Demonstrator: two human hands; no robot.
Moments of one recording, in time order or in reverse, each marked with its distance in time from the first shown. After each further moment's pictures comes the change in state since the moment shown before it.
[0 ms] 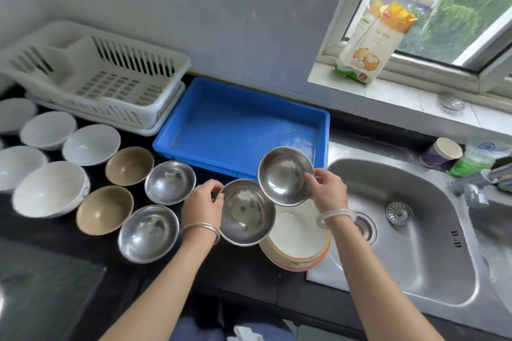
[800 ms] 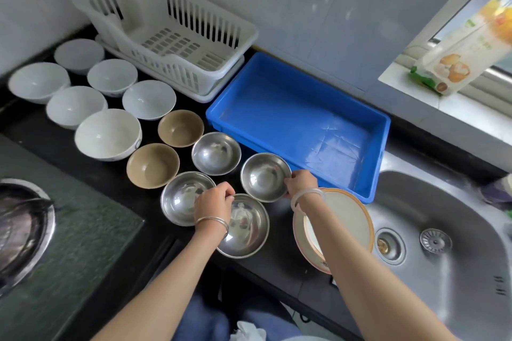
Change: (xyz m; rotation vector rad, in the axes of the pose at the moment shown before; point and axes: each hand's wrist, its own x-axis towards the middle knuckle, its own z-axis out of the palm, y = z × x) left_hand -0.011 -0.083 -0.004 0.058 -0.062 -0.251; right_hand 0.006 -0.014 0.144 -0.362 -0.402 0.172
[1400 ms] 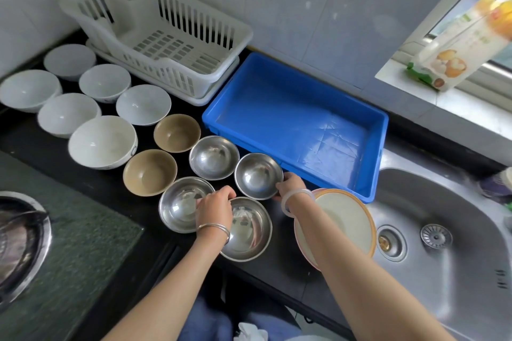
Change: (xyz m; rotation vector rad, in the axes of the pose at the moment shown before) left_hand 0.010 -0.008 0.011 0.132 0.012 0.083; right_hand 0.011 -0.002 0.024 0.307 -0.129 0.158
